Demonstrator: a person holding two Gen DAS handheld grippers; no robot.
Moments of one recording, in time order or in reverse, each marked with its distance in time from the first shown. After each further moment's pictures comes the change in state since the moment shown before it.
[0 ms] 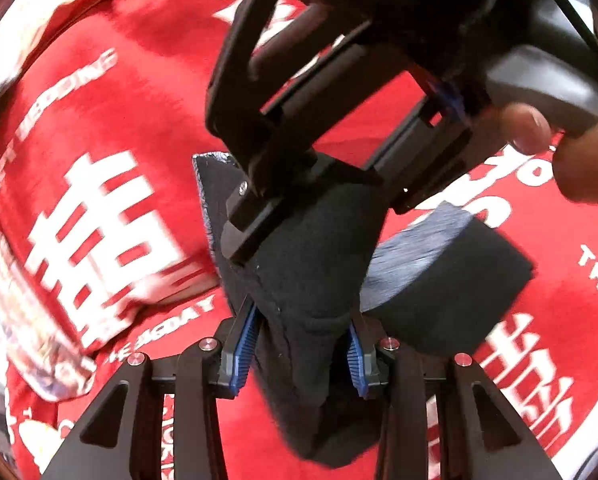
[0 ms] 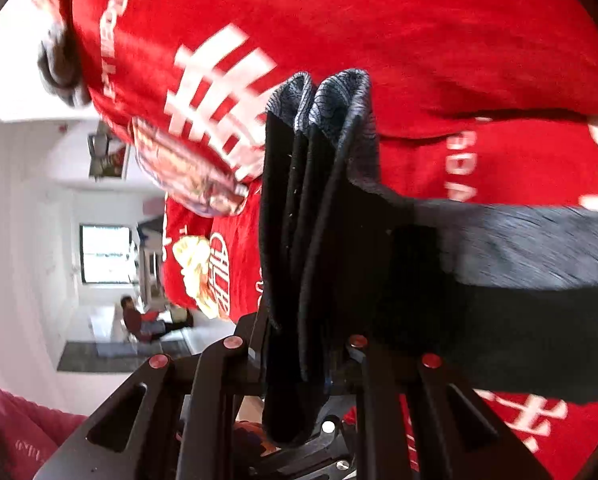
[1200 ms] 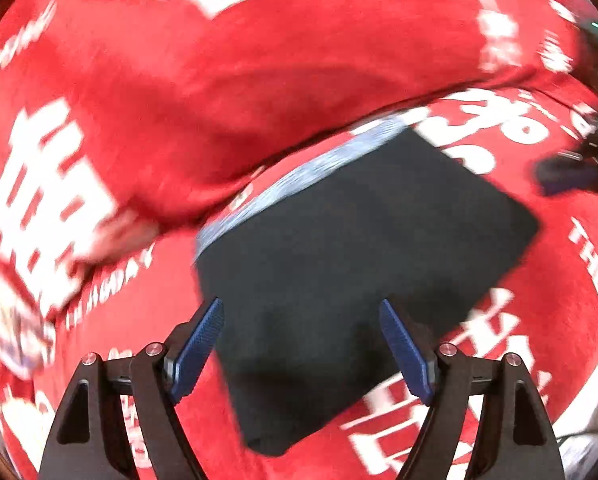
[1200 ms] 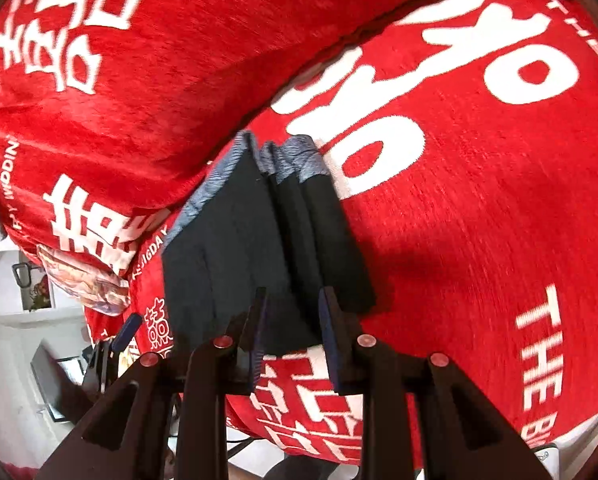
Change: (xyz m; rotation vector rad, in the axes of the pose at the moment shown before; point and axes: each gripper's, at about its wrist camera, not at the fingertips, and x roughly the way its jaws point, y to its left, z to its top) left arm 0.048 -0.015 -0.016 -0.080 0.249 -0.077; right arm -0.132 -0.167 -0.101 0.345 -0.297 -0.308
